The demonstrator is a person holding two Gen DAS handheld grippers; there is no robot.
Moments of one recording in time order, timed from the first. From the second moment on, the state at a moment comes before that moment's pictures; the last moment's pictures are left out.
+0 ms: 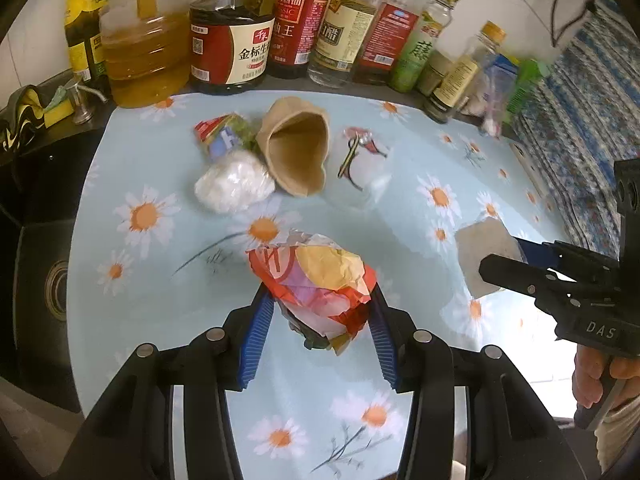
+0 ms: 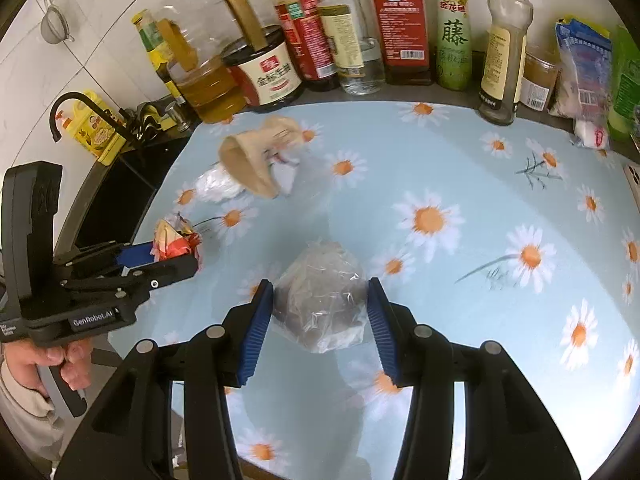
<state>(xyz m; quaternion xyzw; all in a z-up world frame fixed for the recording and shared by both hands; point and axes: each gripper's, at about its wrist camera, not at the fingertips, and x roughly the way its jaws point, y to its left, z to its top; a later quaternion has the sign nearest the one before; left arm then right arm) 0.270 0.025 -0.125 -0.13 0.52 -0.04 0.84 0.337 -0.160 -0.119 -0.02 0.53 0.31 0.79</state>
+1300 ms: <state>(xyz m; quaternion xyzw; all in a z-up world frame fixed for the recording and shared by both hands) 0.099 0.024 -0.141 -0.13 0.55 -0.11 0.82 0.144 -0.145 -0.135 0.04 0.53 0.34 0.77</state>
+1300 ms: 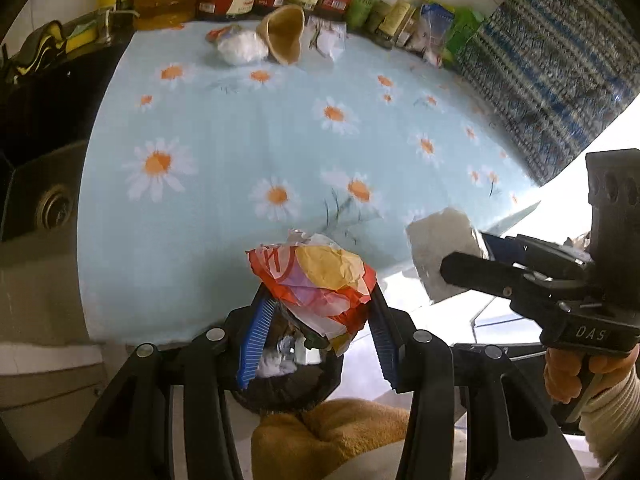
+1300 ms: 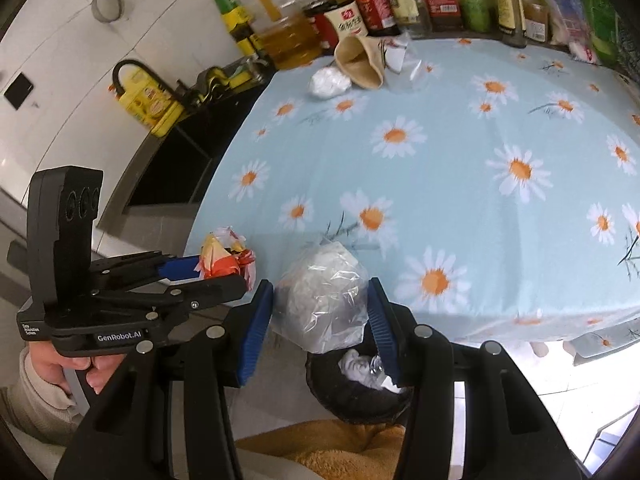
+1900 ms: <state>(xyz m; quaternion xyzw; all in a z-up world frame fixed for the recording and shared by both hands) 0.034 0.014 -0.213 -0.17 0.63 -0.08 0.75 0.124 -0.126 -0.190 0.01 0.58 0.38 0.72</state>
